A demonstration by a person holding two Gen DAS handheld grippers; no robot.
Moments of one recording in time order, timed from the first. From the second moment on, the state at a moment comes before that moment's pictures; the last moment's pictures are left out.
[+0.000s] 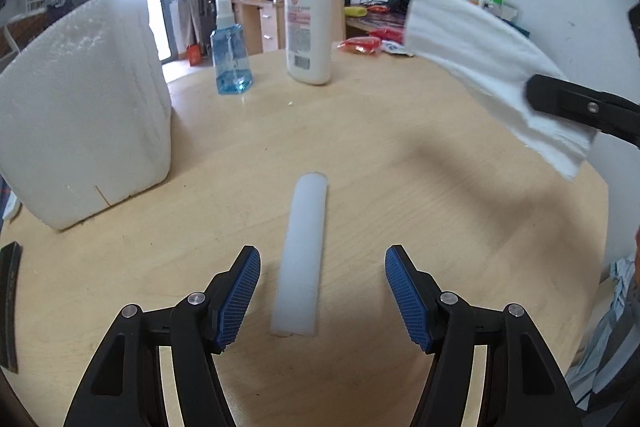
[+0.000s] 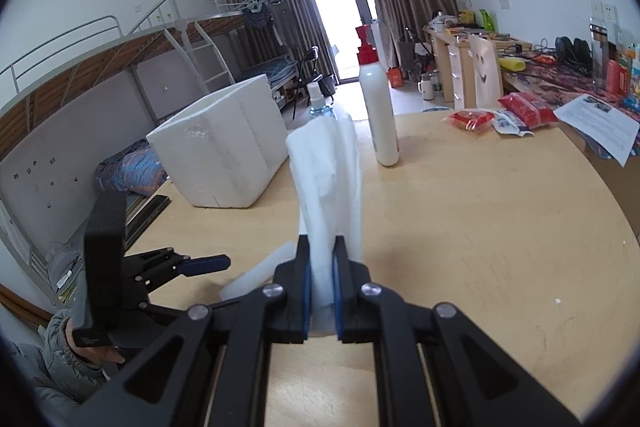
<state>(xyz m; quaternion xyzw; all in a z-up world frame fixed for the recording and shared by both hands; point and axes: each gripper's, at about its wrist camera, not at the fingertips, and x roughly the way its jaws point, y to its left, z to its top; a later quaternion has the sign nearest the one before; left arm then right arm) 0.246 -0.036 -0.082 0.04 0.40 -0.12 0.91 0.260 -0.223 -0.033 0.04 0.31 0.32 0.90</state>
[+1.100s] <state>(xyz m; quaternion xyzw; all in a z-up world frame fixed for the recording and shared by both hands) 0.226 -0.041 -0.050 0.06 0.35 -0.12 0.93 0.239 -0.236 -0.027 0.07 0.28 0.32 0.90</state>
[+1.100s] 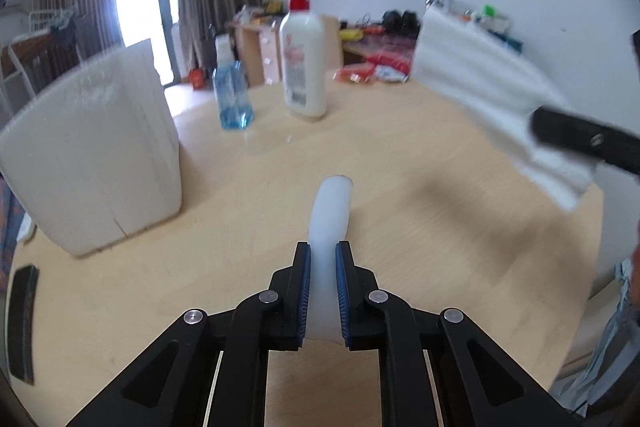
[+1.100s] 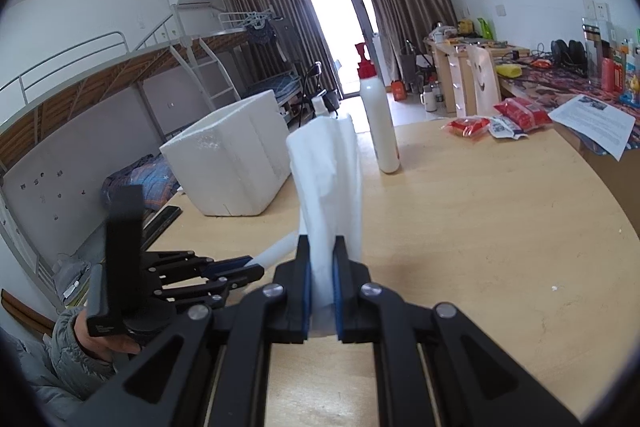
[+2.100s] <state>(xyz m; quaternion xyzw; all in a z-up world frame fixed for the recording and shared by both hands) 0.115 0.051 0.049 0.02 0.17 0.06 0.98 0.210 -0.138 0.012 0.01 0.22 0.41 0.89</state>
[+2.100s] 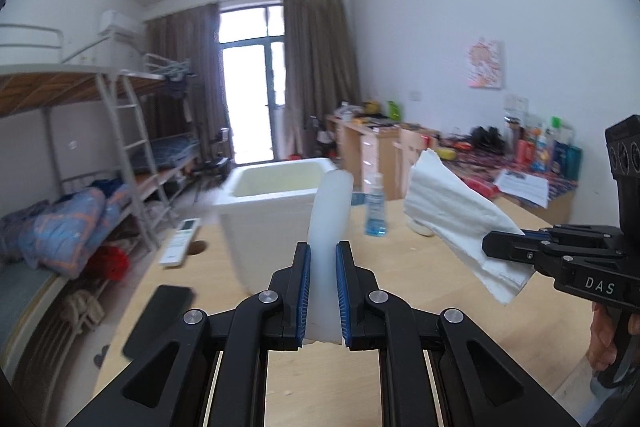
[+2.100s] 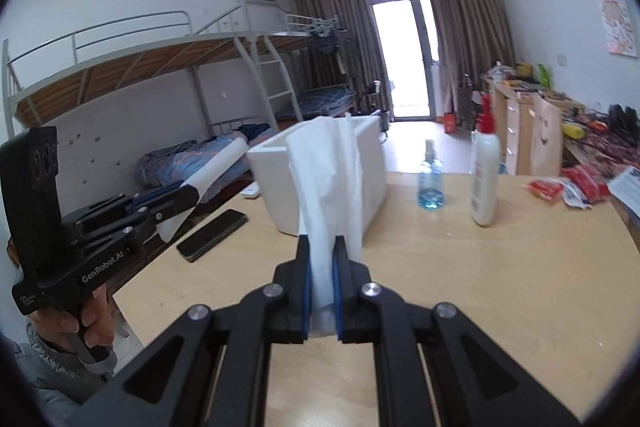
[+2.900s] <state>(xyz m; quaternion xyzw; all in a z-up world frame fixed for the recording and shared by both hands) 0.123 0.085 0.050 -0.01 0.17 0.10 0.98 0.213 -0.076 0.020 -0.03 0.22 0.45 0.87</state>
